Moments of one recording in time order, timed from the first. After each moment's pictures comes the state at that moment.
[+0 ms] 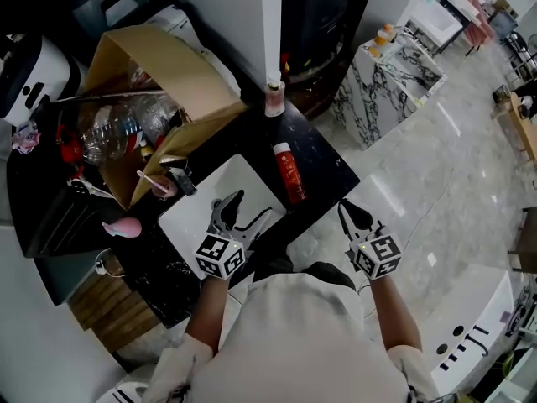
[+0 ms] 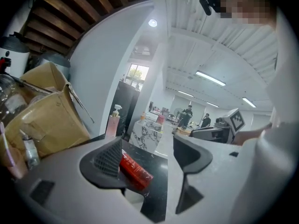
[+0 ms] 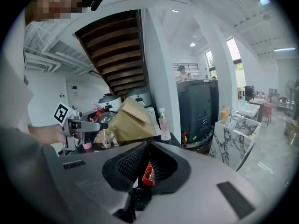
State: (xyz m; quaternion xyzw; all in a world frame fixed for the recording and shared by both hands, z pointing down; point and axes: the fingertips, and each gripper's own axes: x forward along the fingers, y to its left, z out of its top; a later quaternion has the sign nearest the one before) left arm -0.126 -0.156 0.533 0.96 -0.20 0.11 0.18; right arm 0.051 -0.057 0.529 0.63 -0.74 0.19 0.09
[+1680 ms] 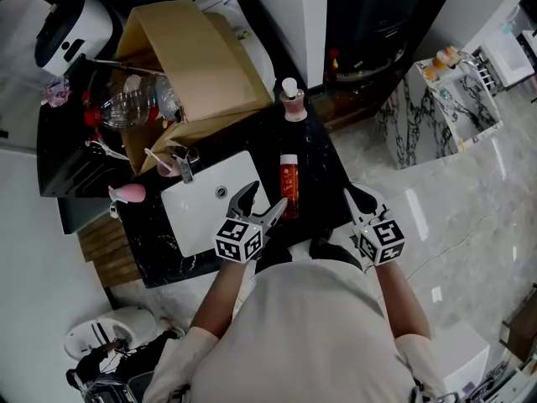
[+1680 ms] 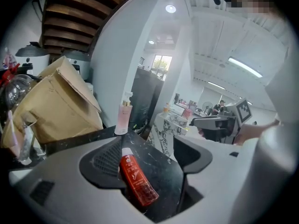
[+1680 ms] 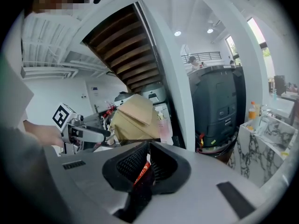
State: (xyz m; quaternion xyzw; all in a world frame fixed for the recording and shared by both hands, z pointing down) left arm -0.013 -0.209 0.588 0.89 -0.35 0.18 0.23; right arm 0.163 -0.182 0.565 0.50 -0.84 0.21 0.10
